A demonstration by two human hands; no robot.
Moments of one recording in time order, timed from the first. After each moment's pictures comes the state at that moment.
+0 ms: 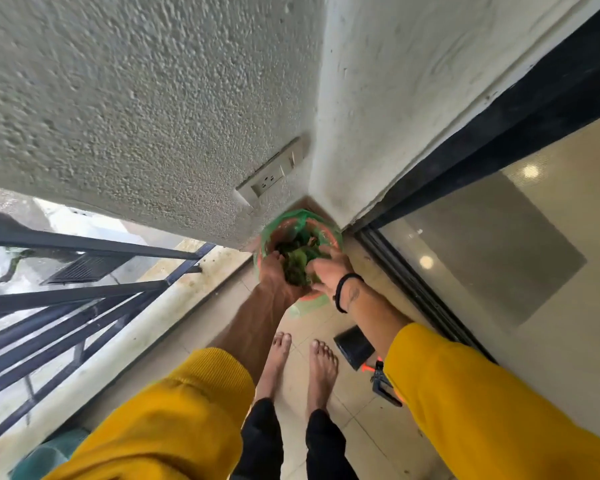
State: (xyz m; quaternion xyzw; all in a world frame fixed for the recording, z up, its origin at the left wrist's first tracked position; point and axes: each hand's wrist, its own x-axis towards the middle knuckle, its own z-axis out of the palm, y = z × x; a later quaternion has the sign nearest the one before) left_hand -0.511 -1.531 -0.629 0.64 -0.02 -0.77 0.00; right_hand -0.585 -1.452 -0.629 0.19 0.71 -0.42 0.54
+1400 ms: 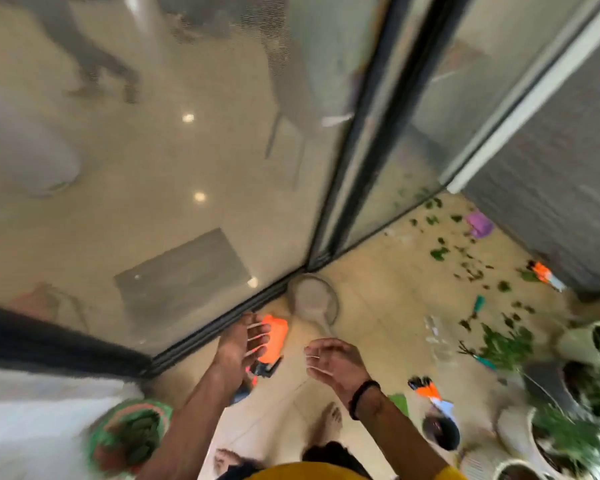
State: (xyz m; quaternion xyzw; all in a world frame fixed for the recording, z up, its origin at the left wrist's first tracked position) left_hand -0.444 -1.155 -0.202 0.20 -0.62 -0.58 -0.49; right_hand -0.278 -1.032 -0.207 0.50 0.34 -0.79 -0.04
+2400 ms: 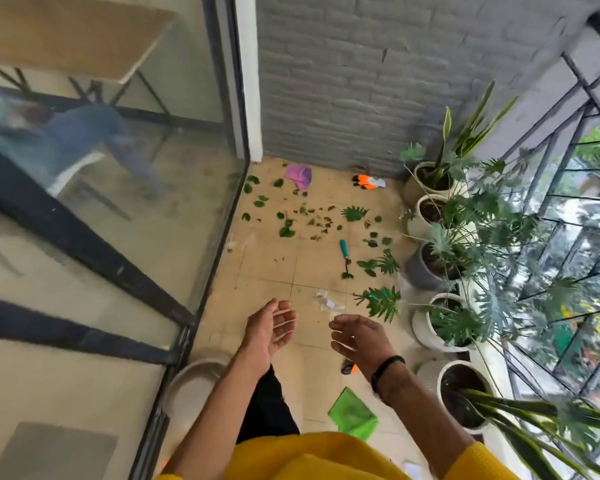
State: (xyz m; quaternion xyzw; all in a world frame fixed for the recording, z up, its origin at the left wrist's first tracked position) left_hand -0.286 -0.609 -0.239 -0.05 -0.63 -0.35 -0.69; right_hand -0.090 -0.625 -0.235 0.66 0.12 -0.65 -0.35
